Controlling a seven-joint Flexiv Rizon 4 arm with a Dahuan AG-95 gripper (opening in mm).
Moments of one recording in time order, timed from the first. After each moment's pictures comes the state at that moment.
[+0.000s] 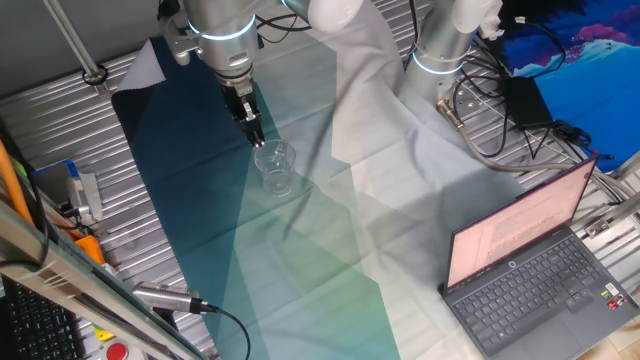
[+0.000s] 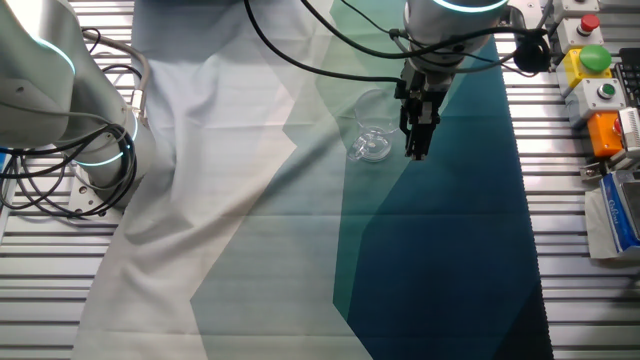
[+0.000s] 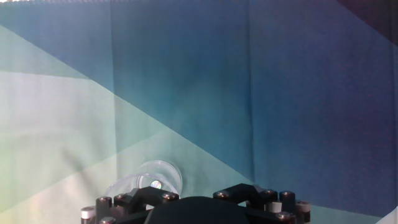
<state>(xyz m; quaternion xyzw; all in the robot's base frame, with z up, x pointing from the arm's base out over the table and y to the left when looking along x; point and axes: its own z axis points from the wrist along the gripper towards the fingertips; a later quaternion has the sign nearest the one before) 0.500 0.000 0.170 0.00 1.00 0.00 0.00</state>
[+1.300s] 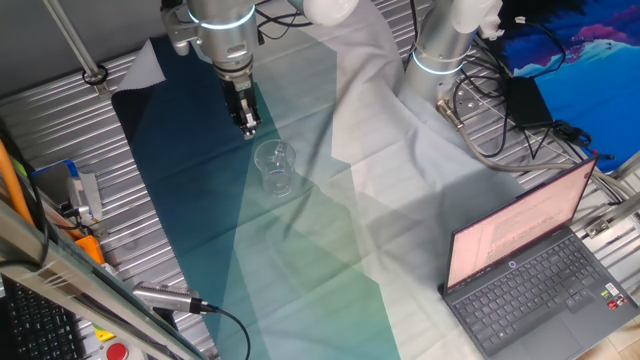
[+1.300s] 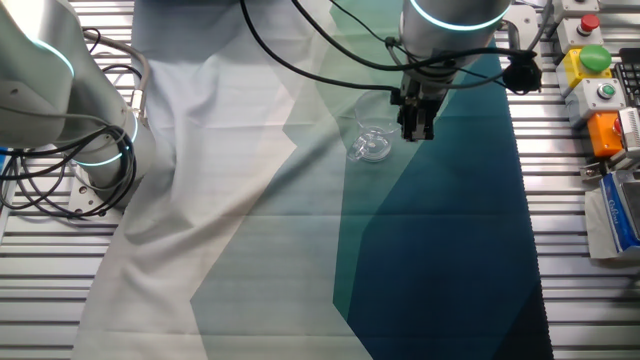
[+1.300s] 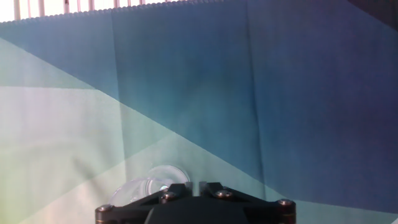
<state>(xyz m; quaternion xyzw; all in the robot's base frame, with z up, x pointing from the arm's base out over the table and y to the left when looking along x) 0.500 0.000 0.170 0.03 1.00 0.03 0.01</state>
